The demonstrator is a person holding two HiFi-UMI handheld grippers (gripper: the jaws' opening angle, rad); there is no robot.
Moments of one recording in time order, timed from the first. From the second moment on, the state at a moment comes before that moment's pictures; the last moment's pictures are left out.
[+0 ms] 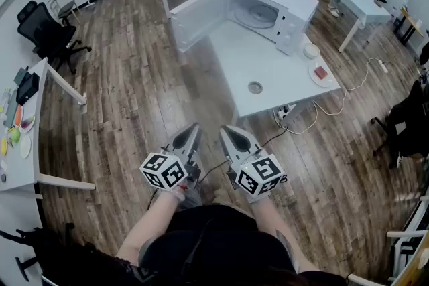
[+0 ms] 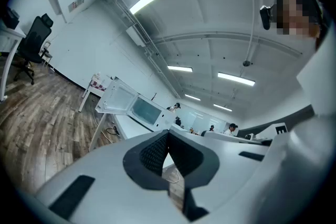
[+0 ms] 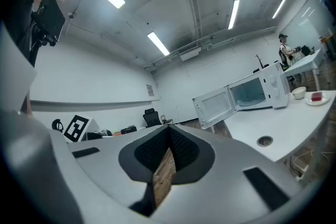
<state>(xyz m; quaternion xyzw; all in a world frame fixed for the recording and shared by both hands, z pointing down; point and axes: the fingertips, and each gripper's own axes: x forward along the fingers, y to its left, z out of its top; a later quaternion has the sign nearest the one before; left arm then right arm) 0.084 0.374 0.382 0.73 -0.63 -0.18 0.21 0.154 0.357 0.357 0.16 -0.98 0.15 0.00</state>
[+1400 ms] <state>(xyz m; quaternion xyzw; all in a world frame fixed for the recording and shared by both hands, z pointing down) -0.045 0.132 0.424 0.85 -0.42 -0.13 0.27 0.021 0.139 0.414 0.39 -0.90 0.19 -0.01</state>
